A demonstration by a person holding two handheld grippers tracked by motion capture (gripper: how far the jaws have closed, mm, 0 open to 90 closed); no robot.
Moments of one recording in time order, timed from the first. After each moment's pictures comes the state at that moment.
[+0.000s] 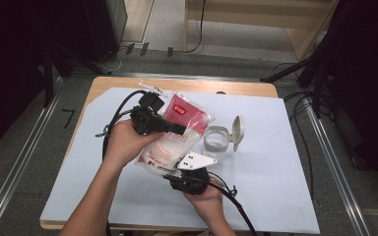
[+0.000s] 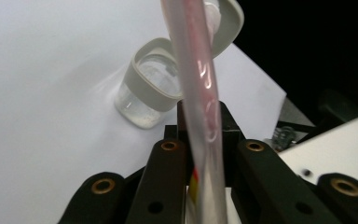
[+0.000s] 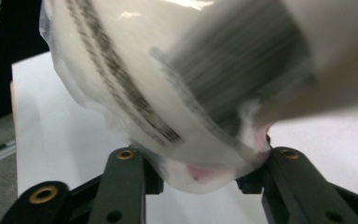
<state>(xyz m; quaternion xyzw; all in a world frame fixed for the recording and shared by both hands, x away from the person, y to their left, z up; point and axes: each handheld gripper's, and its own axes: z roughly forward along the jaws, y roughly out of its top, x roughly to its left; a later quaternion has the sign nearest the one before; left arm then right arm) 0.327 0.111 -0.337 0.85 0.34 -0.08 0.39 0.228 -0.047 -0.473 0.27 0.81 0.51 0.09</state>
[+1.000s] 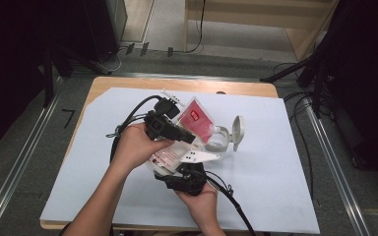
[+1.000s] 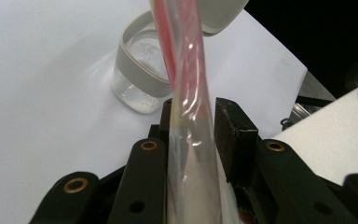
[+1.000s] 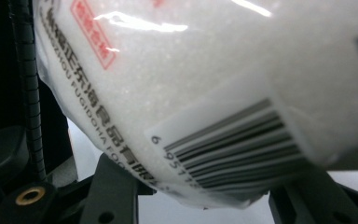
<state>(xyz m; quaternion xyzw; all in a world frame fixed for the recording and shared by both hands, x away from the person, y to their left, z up) 0.321 0.083 -0.342 0.88 0.33 -0.07 0.34 0.233 -0.044 -0.477 0.35 0.75 0.56 -0.04</state>
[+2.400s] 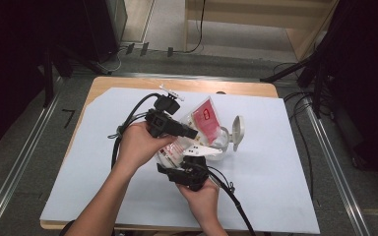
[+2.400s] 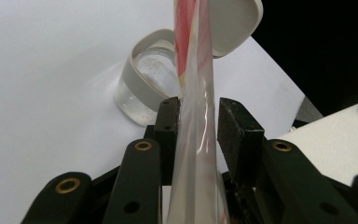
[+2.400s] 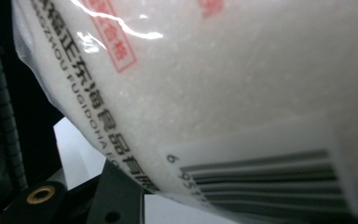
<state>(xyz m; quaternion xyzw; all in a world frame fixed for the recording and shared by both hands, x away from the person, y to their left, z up) 0.324 0.083 -0.336 0.85 0.37 -0.07 0.36 0.244 -0.048 -0.468 0.38 0.75 0.55 -0.02</state>
